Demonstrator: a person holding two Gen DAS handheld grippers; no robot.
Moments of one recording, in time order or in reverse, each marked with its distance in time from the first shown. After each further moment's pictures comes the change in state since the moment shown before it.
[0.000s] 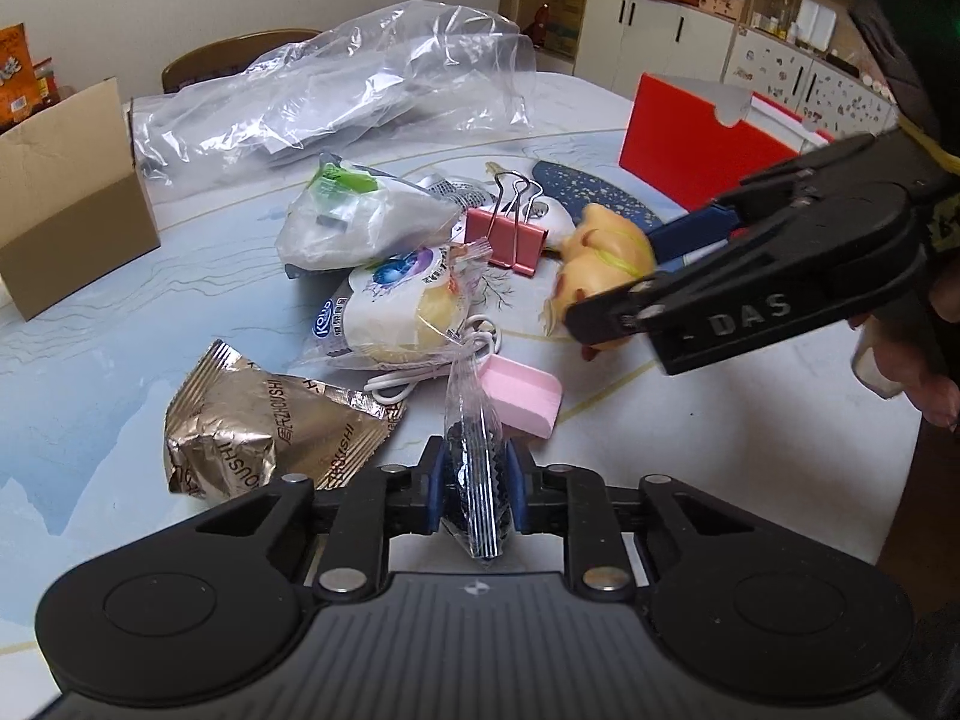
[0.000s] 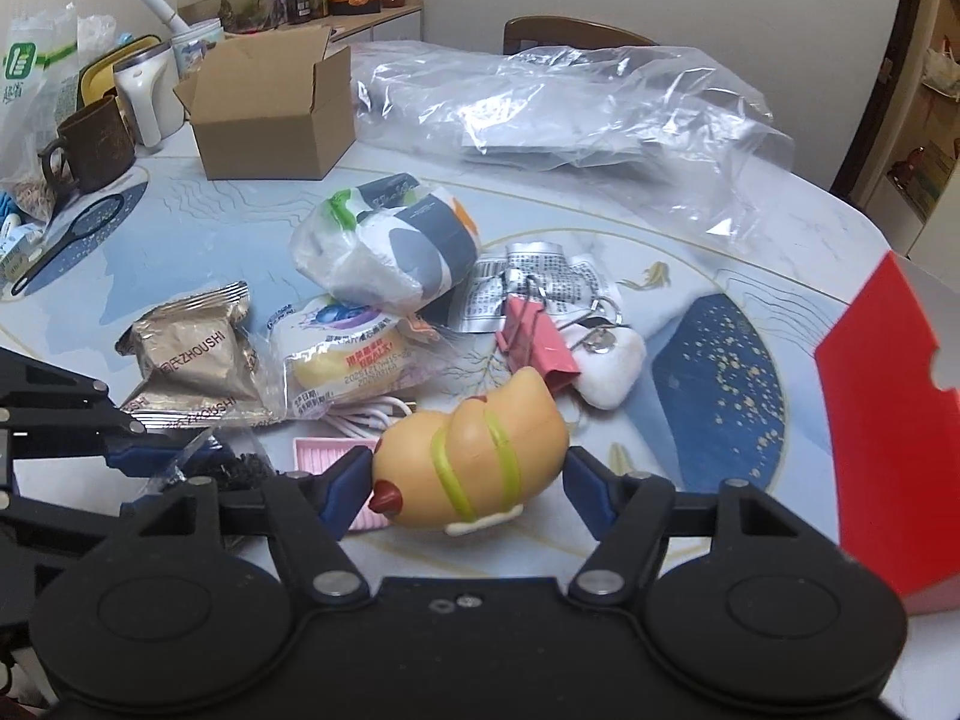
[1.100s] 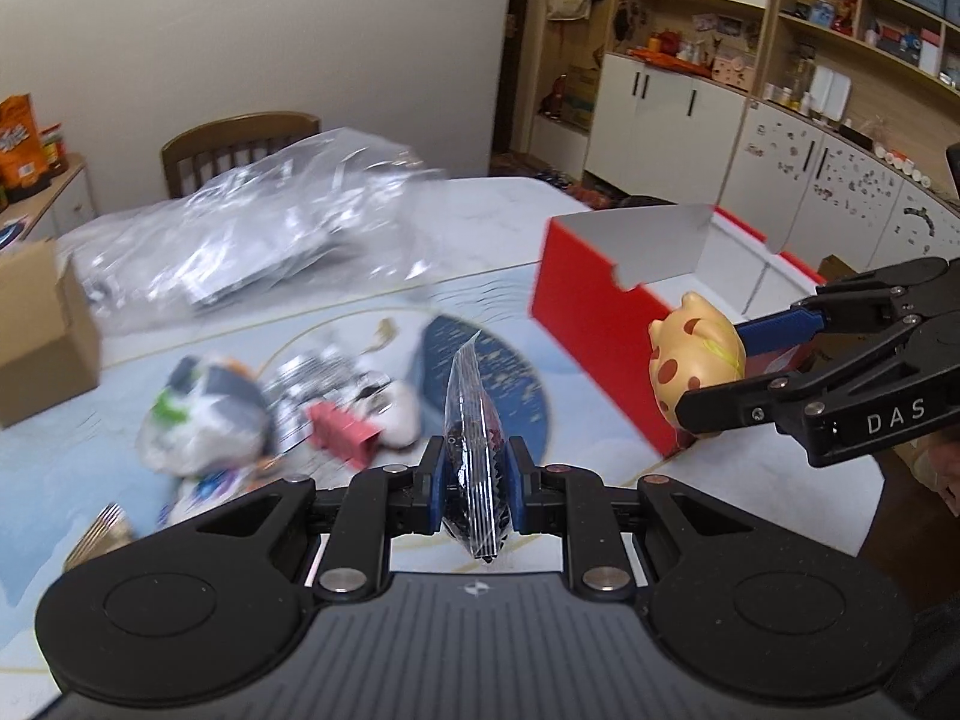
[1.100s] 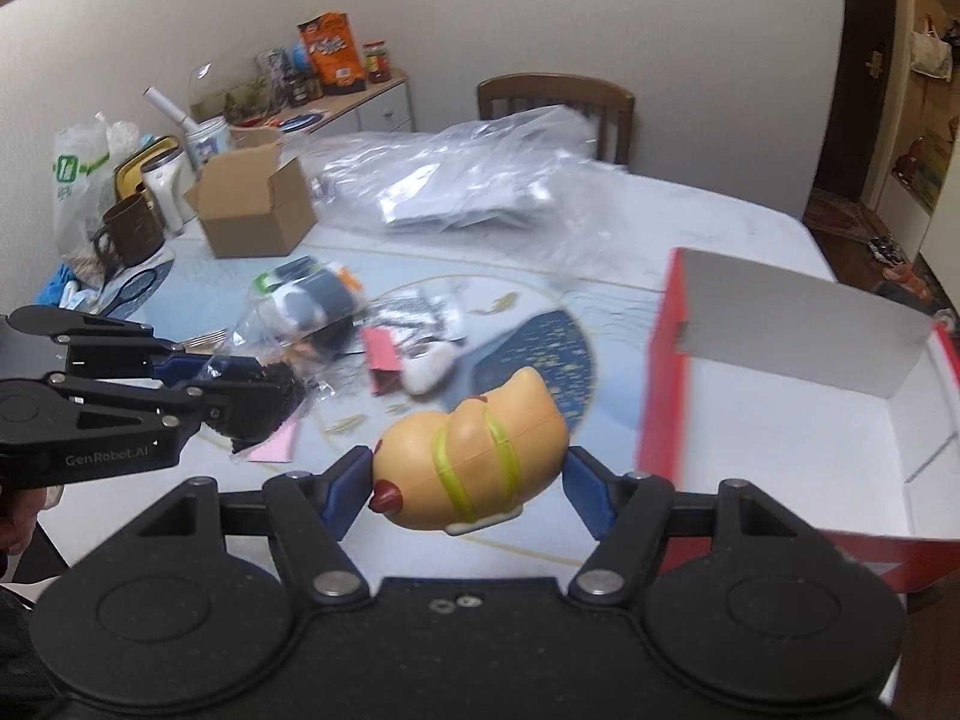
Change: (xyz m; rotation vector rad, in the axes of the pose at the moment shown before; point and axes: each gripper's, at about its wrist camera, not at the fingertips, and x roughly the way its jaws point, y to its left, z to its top) left arm -0.007 -0.132 0.101 -0.043 -0.129 0.057; right arm -0.116 -0.160 -0.028 0.042 -0.102 0.106
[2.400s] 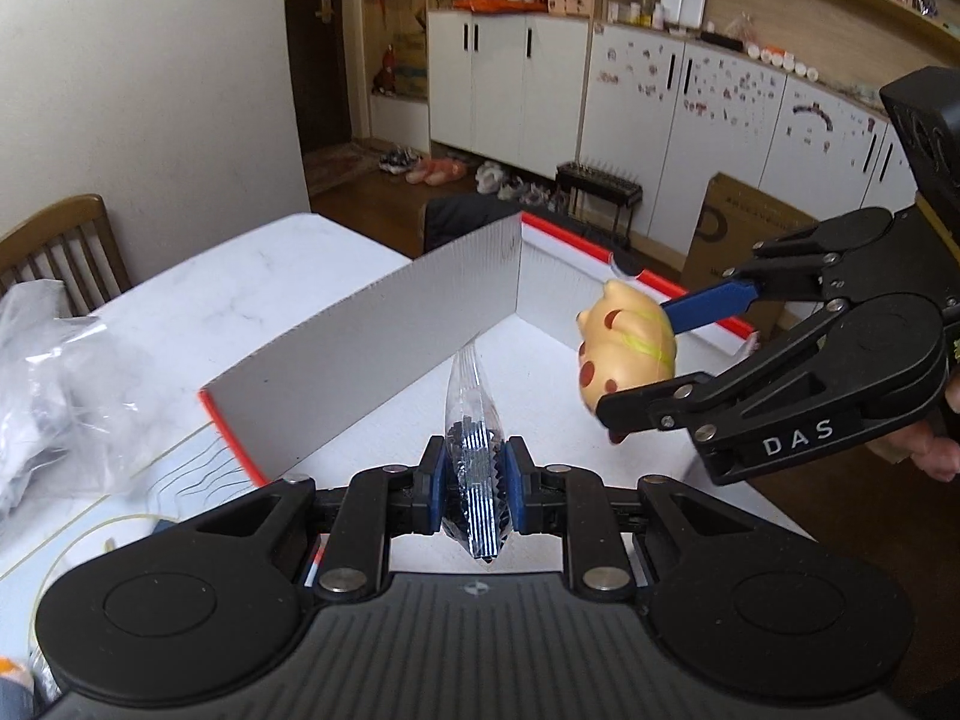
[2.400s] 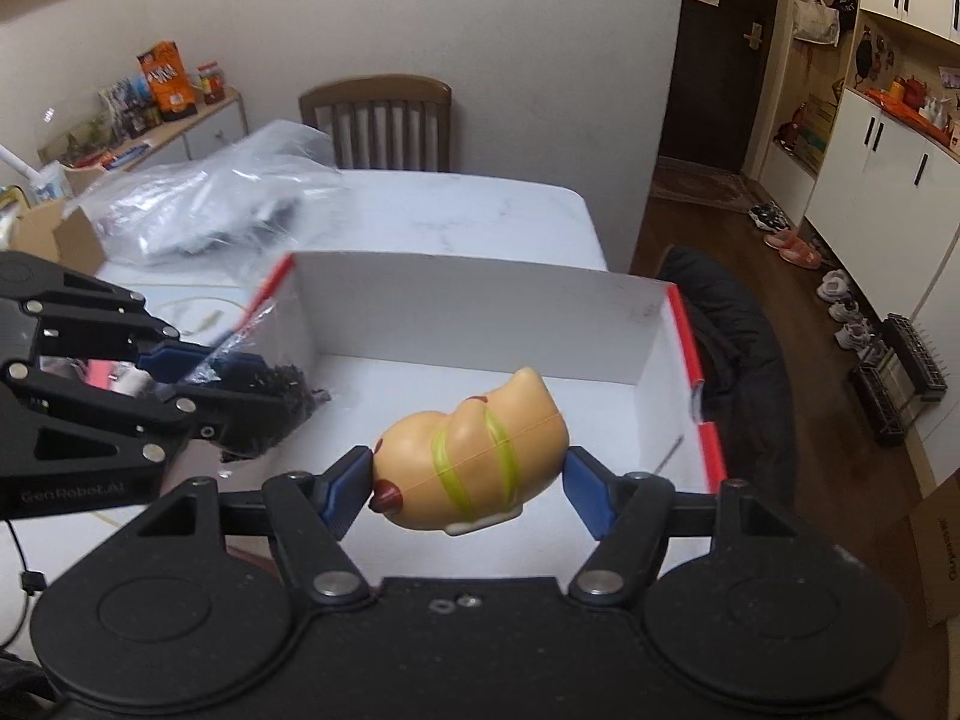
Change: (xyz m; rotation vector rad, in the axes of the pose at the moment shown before) left arm 0.159 -0.167 0.112 0.269 0.081 -0.182; right arm -0.004 -0.207 -0.006 0.092 0.024 -0.186
